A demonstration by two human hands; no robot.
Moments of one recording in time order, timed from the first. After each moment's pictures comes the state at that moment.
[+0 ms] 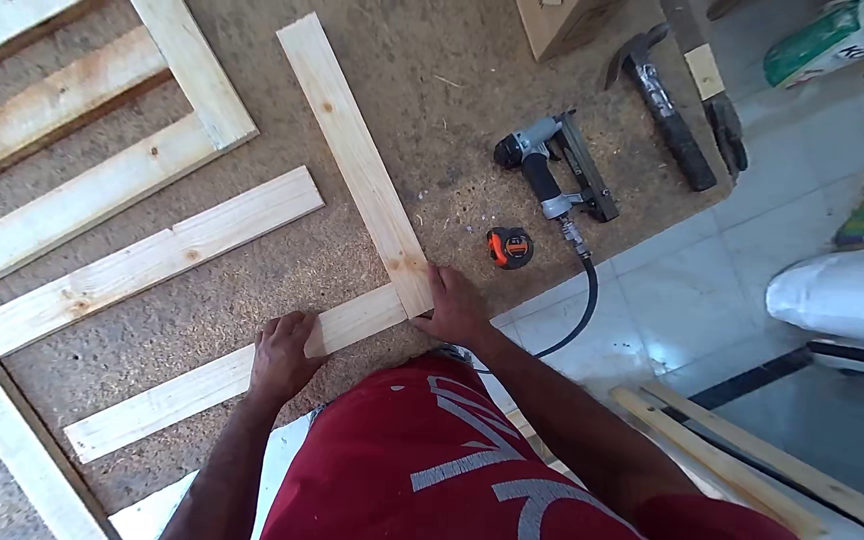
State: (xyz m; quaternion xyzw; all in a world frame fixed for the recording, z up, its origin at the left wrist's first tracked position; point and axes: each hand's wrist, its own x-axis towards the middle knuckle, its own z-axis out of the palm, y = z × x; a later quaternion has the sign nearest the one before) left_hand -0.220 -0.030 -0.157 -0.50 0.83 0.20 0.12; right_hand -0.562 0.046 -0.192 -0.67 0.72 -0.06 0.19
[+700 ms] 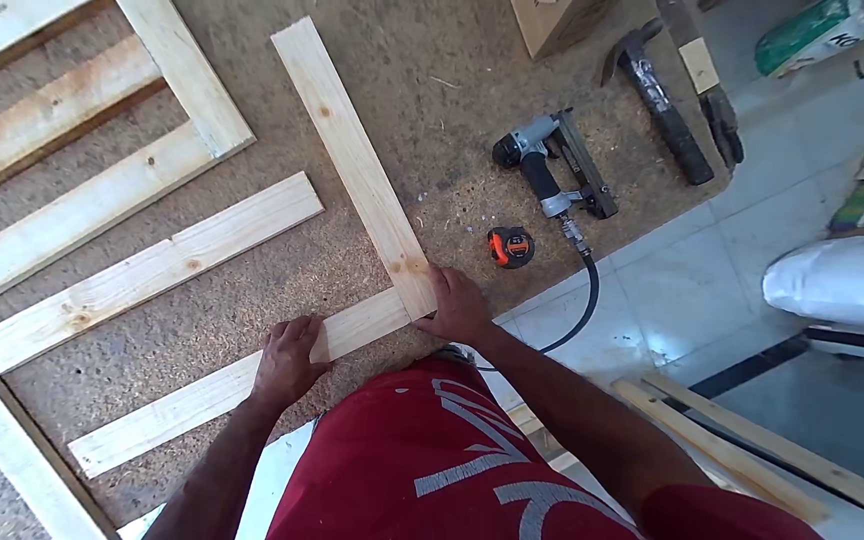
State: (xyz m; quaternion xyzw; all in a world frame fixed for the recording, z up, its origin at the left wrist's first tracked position) left_hand -0.217 -0.038 -0.161 -0.45 0.86 0.22 0.12; right_hand -0.565 0.046 -0.202 -0.69 0.70 -0.11 0.14
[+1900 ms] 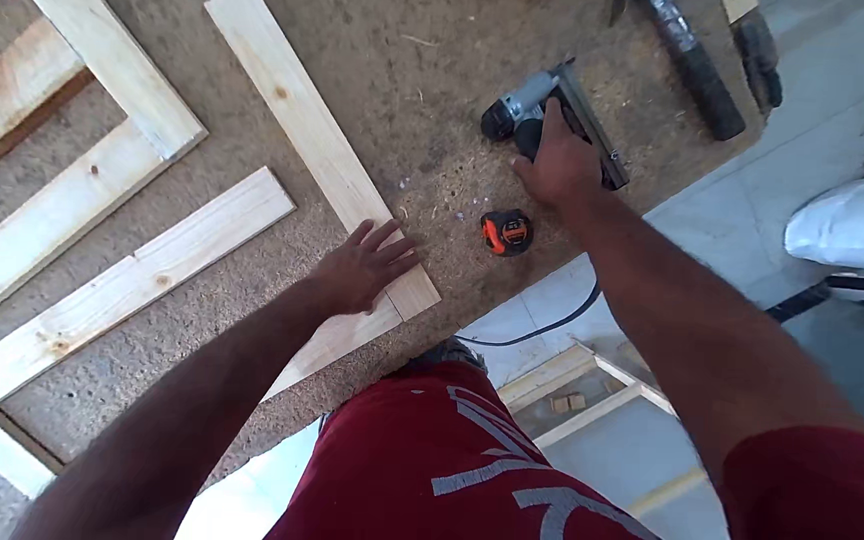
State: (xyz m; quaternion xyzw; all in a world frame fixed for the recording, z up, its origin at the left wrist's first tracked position) left_hand -0.412 -0.142 -0.138 -0.03 0.96 0.18 0.21; right_hand -0.768 -0.072 -0.150 -0.43 0.88 0.05 0.19
